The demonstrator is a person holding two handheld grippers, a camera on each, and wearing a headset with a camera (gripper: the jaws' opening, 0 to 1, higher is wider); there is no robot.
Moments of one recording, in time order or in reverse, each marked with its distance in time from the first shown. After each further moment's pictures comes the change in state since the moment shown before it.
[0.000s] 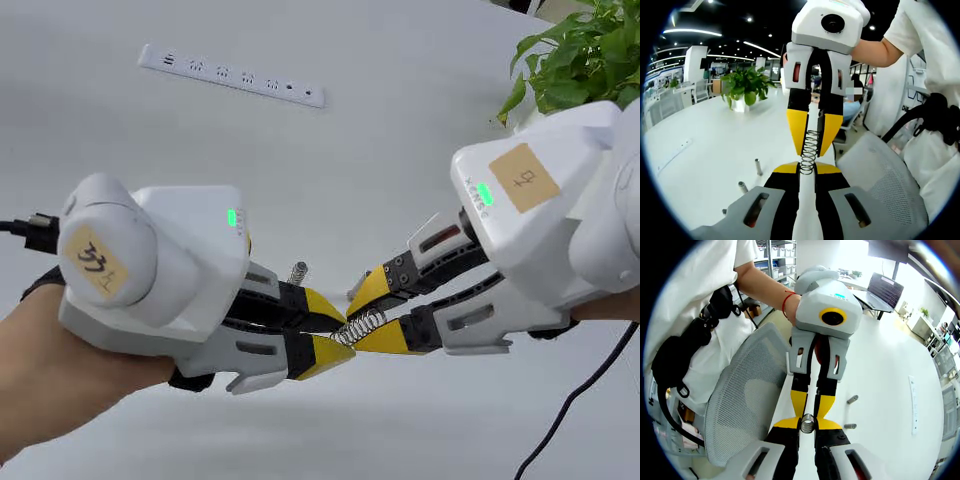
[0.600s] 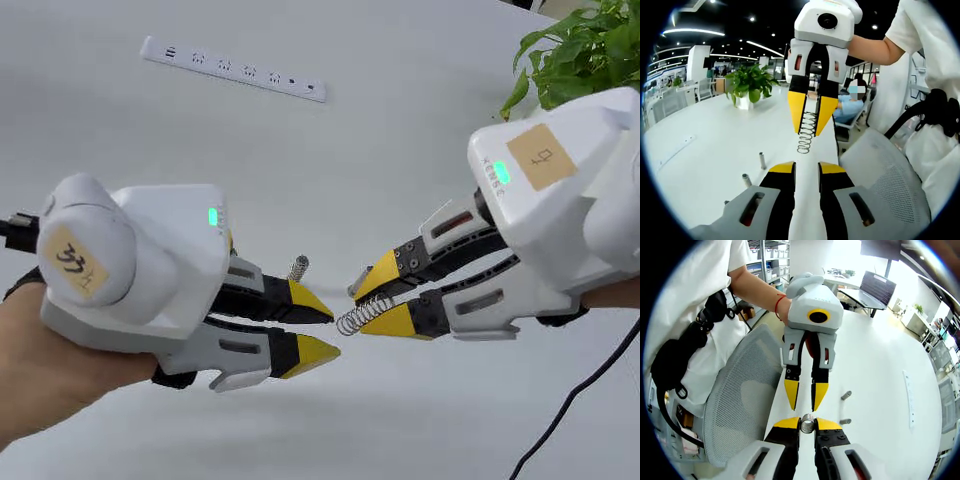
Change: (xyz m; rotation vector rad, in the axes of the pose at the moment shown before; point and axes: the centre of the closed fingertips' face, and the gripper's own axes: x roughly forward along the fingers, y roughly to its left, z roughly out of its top) left arm -0.012 0.007 -0.013 -0.010 0.007 0.036; right arm -0.010 -0.014 -0.008 0.049 -0.001 -0.046
